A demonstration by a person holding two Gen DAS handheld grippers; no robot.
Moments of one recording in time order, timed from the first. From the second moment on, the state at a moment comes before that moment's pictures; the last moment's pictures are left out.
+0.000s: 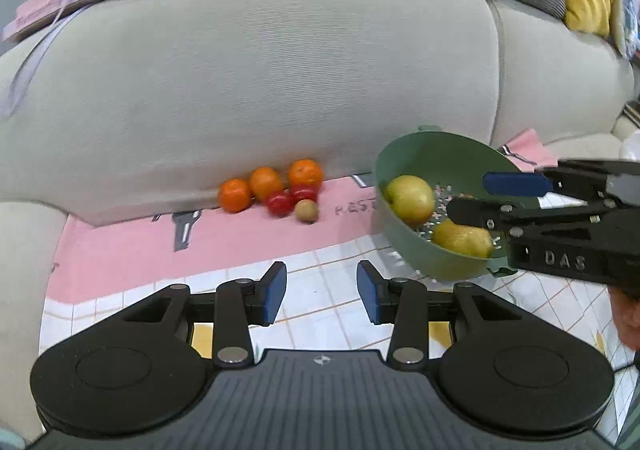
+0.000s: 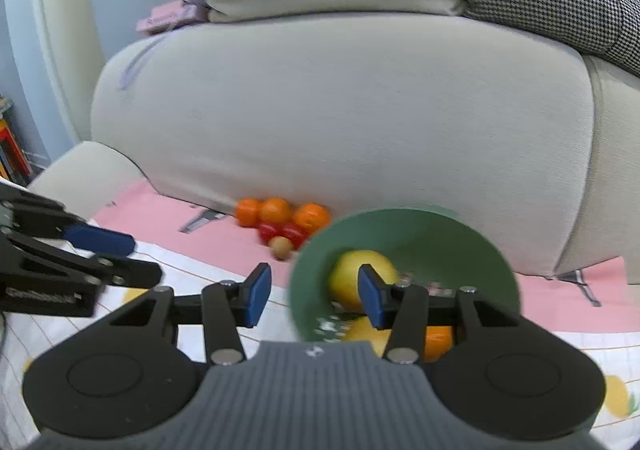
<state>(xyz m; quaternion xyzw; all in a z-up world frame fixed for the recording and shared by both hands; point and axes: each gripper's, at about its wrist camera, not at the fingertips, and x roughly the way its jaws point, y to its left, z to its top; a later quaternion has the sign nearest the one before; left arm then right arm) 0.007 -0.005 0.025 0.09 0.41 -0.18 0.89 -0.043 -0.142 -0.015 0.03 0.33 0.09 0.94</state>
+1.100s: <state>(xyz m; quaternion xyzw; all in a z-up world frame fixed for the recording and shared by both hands) 0.090 0.097 -0.047 -0.07 0.38 -0.09 0.92 0.048 -0.035 -0.075 -0.05 0.31 0.04 0.95</state>
